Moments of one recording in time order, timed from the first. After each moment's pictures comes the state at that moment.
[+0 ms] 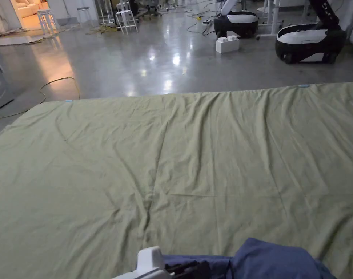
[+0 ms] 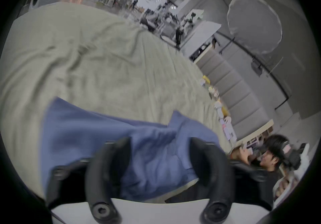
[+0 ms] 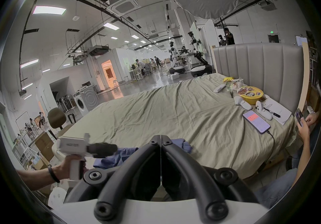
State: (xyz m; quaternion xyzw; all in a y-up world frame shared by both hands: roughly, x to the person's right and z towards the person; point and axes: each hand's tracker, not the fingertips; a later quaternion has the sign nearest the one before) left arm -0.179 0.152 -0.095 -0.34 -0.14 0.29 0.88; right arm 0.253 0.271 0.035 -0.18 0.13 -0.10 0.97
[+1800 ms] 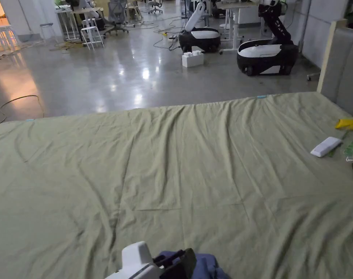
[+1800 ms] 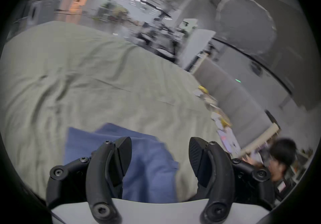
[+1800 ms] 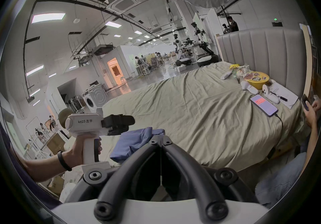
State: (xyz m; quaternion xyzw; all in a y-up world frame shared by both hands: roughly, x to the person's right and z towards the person) left arm -0.109 0.193 -0.116 -0.31 -0.07 0.25 0.92; right arm 0.259 0.255 0.060 -0.21 0.17 -0.14 0.95
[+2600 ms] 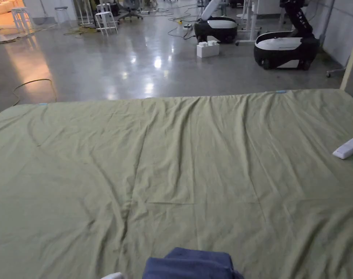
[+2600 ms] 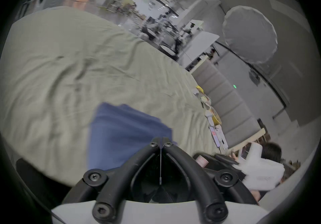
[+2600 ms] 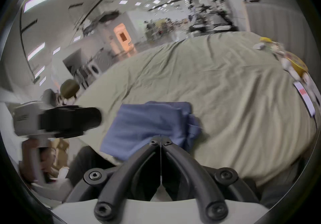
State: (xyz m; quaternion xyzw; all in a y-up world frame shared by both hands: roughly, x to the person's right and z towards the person) left arm -0.171 0.193 -0.046 -0.32 -0.11 0.31 0.89; right arm 0.146 0.173 -0.080 -0.37 0.24 -0.06 0.89
